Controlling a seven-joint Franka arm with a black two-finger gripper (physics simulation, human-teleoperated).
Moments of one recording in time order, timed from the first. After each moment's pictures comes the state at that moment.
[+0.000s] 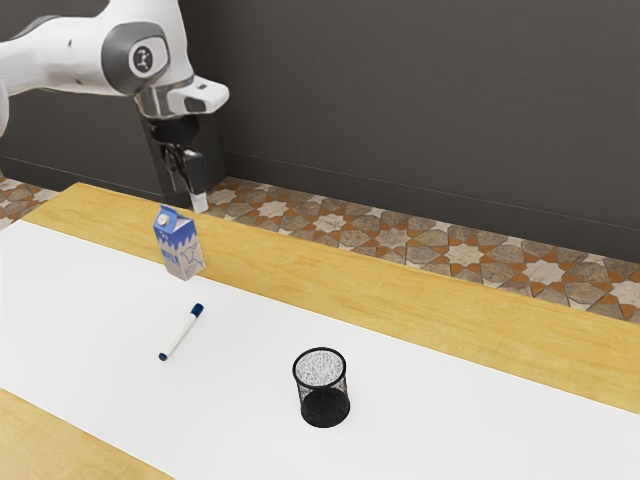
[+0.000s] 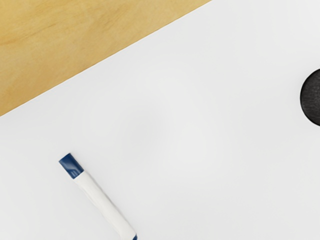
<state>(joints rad) 0.02 0.14 0.05 -1.60 -0.03 1.66 0.58</state>
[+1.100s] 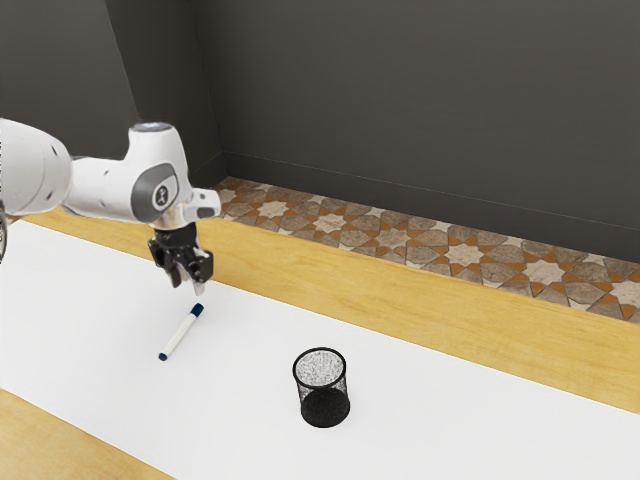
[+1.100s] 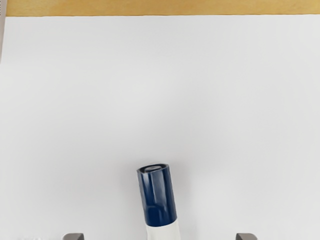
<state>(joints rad) 0.09 0.38 0.11 -1.86 -0.01 2.19 0.21</state>
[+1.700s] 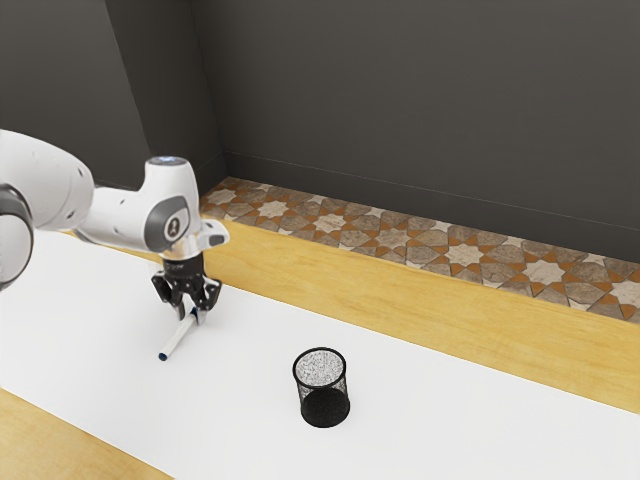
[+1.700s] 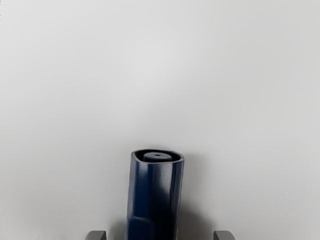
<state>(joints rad) 0.08 0.48 0.11 -1.89 0.00 2.24 -0.05</state>
